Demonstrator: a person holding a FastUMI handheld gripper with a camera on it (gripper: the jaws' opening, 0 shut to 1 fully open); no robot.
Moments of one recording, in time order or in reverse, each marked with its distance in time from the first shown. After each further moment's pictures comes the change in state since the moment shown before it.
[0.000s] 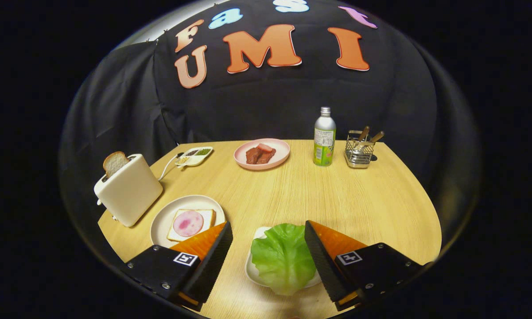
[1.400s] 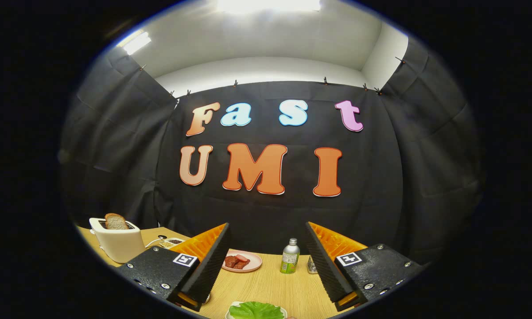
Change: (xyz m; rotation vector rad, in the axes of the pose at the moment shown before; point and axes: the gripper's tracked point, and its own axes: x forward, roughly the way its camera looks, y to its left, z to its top) arm -0.156 -0.006 0.174 -0.122 -0.847 -0.155
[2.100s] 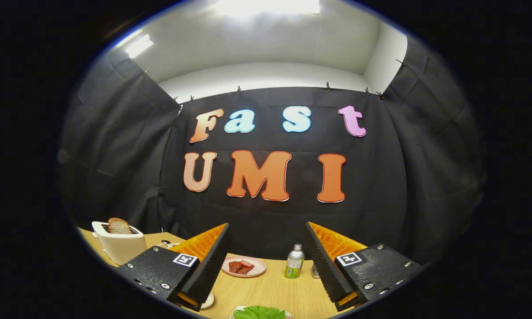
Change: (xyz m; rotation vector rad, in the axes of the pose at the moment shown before) arm 0.002 0.006 0.015 0.003 -0.061 0.011
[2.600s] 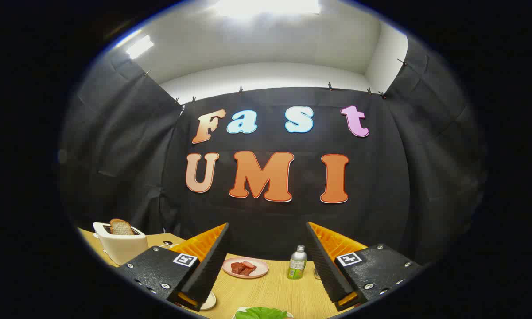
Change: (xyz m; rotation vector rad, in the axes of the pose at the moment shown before) arm 0.004 0.009 0.001 0.005 -0.002 0.029
